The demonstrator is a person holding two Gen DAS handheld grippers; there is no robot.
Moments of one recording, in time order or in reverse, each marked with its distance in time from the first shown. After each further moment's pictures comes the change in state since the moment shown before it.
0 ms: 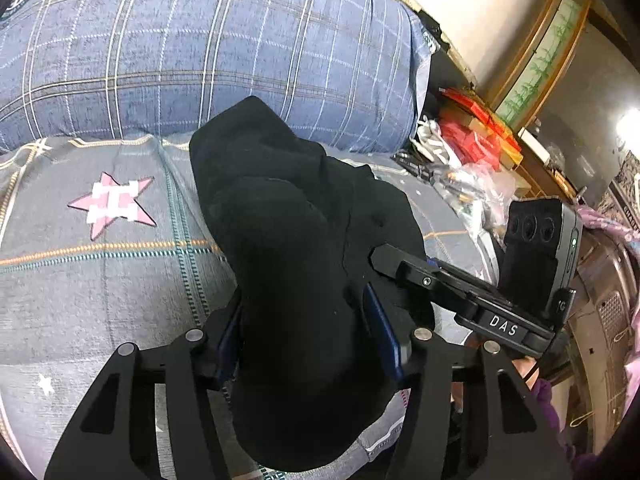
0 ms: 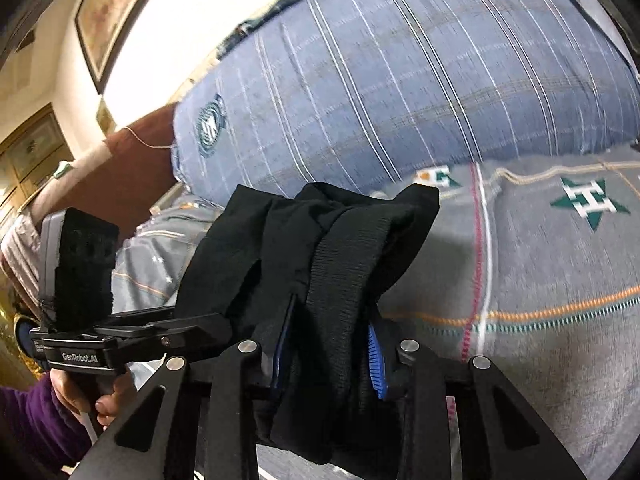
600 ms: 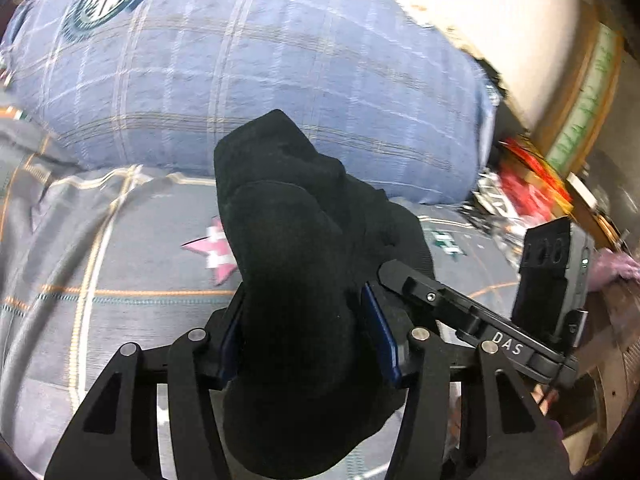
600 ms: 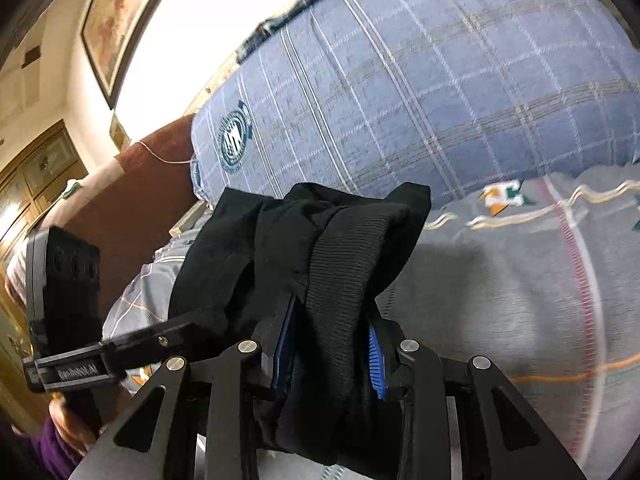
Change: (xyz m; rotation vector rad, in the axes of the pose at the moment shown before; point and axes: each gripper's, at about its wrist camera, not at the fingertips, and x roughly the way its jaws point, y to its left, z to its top) left arm -0.040 0.073 0.024 -0.084 -0.118 0.220; right arm 0.082 0.054 0.033 0.048 -0.013 0.077
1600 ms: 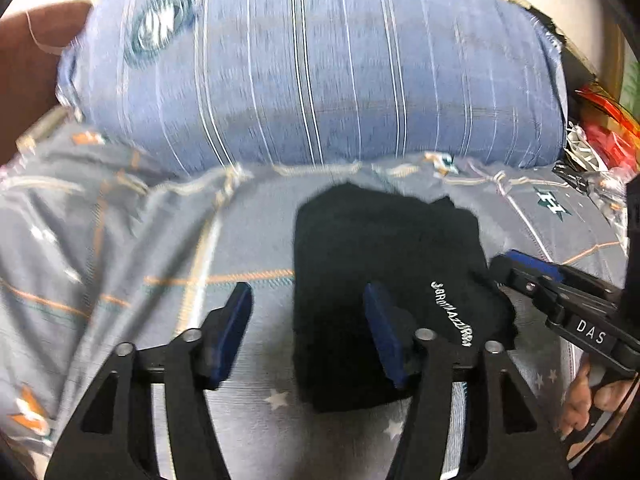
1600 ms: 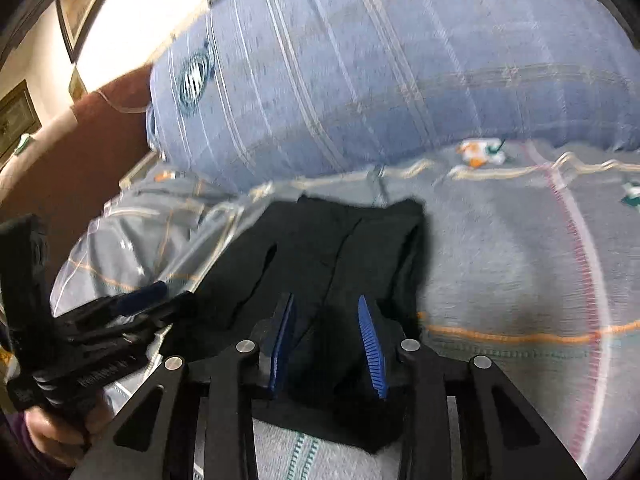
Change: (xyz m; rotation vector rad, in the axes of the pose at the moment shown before) left arm -0.014 0.007 -0.025 0.150 -0.029 0.408; right arm 0.018 0.013 -0.023 -0.075 0.099 -0.222
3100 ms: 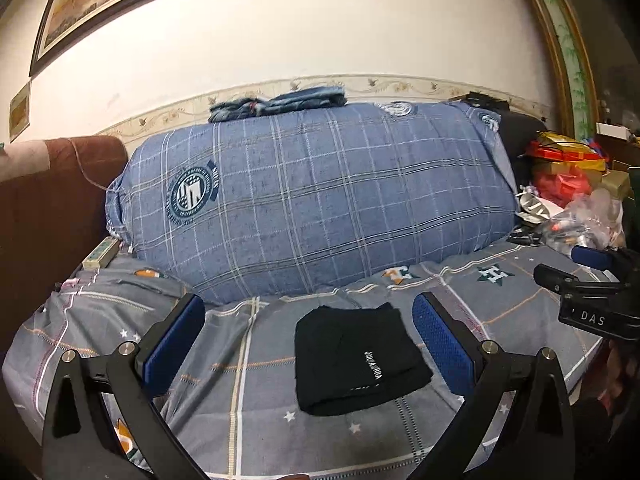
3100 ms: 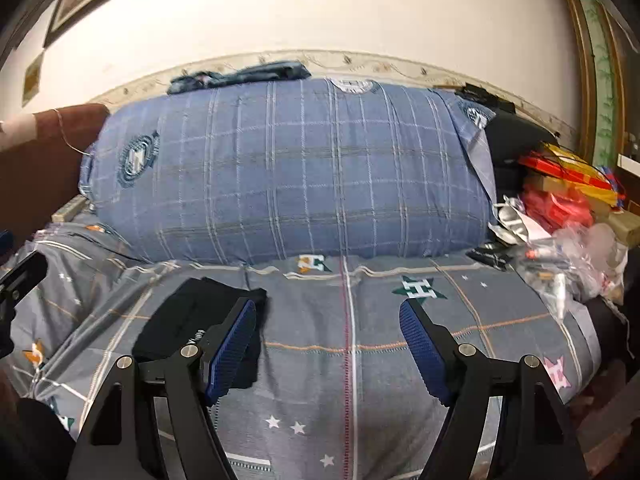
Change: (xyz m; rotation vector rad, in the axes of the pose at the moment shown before) left arm -0.179 -0.023 -0.002 0.090 -0.423 0.023; right arm -0.222 0.046 -0.006 -0.099 -0.280 -0.528
